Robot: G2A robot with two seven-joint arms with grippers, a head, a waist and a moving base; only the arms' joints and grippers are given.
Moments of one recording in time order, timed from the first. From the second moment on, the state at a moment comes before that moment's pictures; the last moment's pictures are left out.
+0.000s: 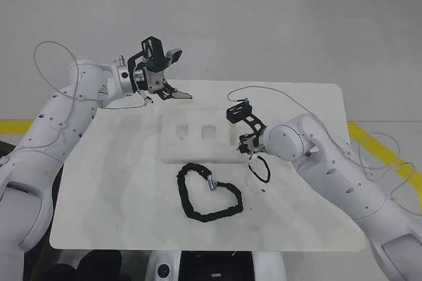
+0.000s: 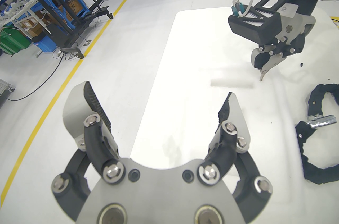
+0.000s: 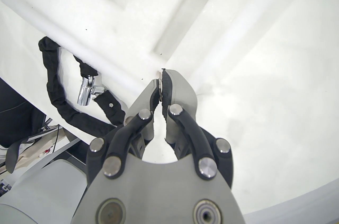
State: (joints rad) left arm 0.26 -1.02 -0.60 -0.90 1.31 -0.92 0.48; right arm -0.61 -1.10 0.73 -1.64 -0.67 0.21 1.28
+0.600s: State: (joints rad) left arm 0.26 -1.02 -0.60 -0.90 1.31 -0.92 0.48; right arm -0.64 -1.08 0.77 -1.75 -0.90 0.23 1.37
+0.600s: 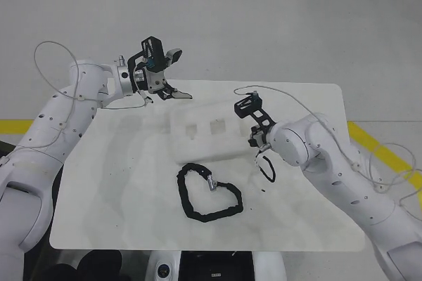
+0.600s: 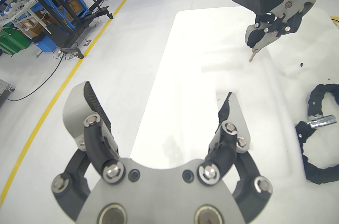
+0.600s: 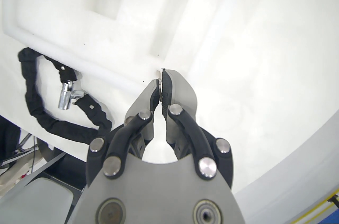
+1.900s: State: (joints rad) left arm 0.26 -1.02 -0.60 -0.90 1.31 -0.92 0.48; right arm -1.07 -1.01 1.46 -1.78 -0.35 -0.24 1.01
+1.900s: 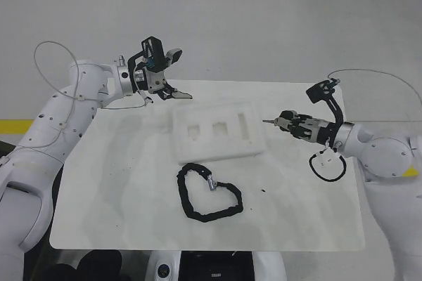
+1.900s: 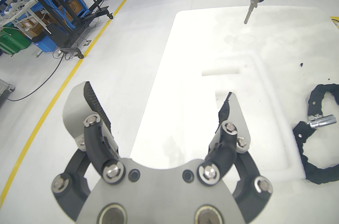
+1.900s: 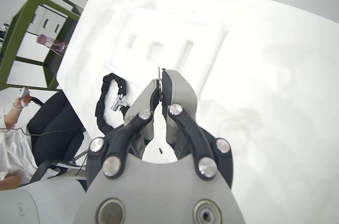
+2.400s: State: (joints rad) left arm 0.26 -1.02 -0.60 -0.90 1.31 -0.92 0.48; right arm -1.14 -0.99 1.60 -1.78 -0.25 -0.36 0.91
